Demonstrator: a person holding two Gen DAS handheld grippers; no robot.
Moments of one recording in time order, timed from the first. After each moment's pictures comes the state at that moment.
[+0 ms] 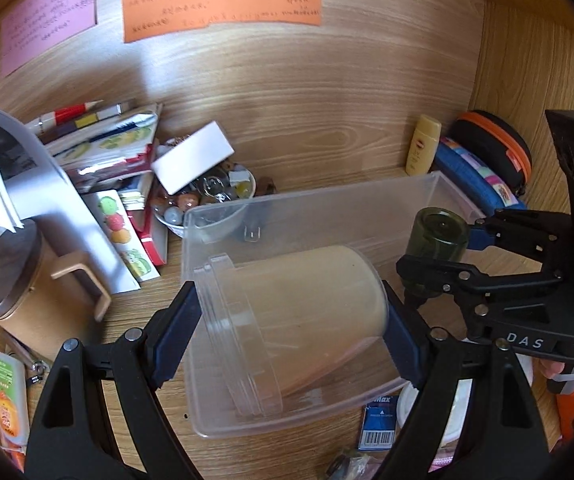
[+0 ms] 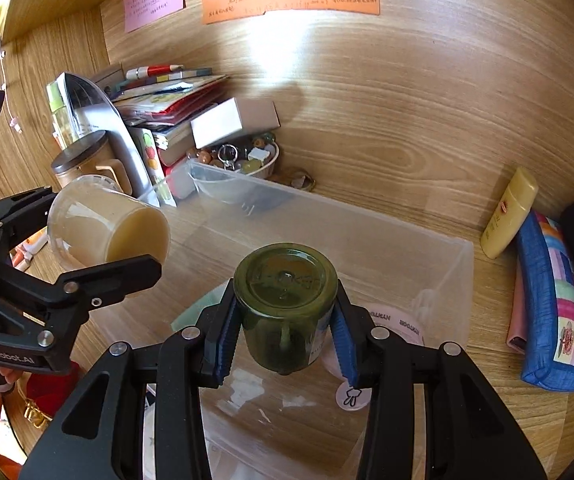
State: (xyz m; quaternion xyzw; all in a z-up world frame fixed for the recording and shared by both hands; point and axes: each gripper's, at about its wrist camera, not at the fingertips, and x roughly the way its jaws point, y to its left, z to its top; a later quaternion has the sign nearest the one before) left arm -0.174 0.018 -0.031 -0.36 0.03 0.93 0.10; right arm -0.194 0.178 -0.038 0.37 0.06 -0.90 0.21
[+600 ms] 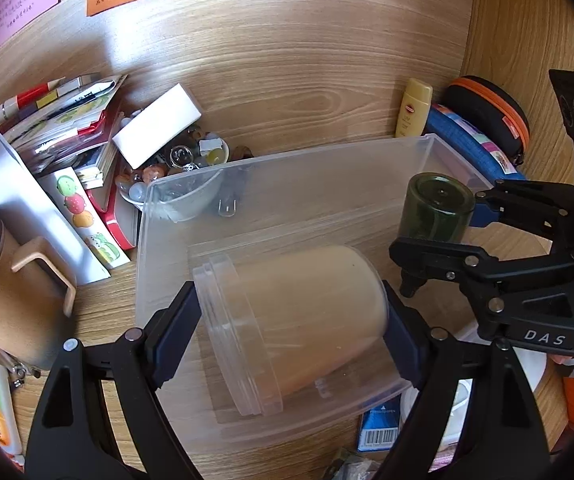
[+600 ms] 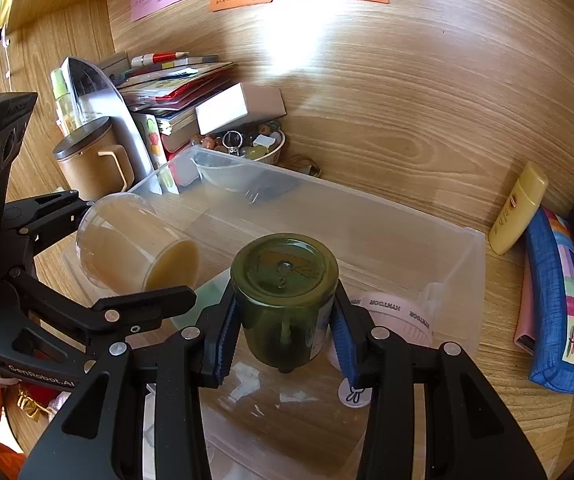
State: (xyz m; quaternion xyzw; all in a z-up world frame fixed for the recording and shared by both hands) left arm -0.183 0.028 -0.052 -0.40 0.05 0.91 0.13; right arm -0.194 0.176 -0.045 0.38 0.08 -0.90 0.22
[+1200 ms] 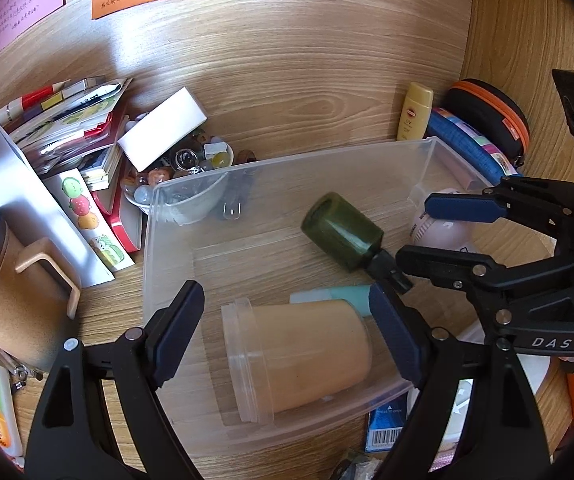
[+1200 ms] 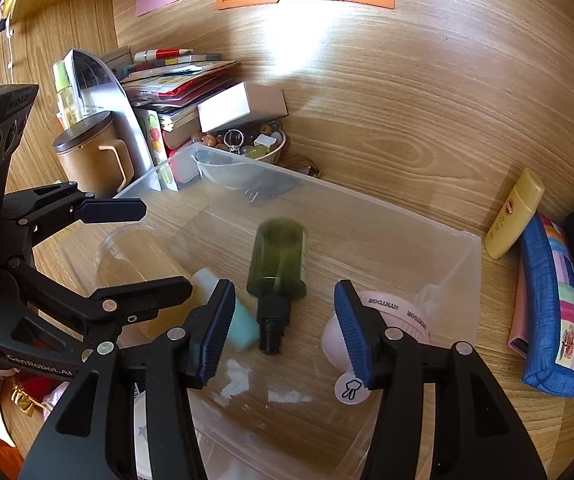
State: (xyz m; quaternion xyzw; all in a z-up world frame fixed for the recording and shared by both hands) left arm -0.182 0.025 -0.050 -0.39 0.05 0.91 0.12; right arm -0.190 0.174 -0.044 0.37 0.09 -0.90 0.22
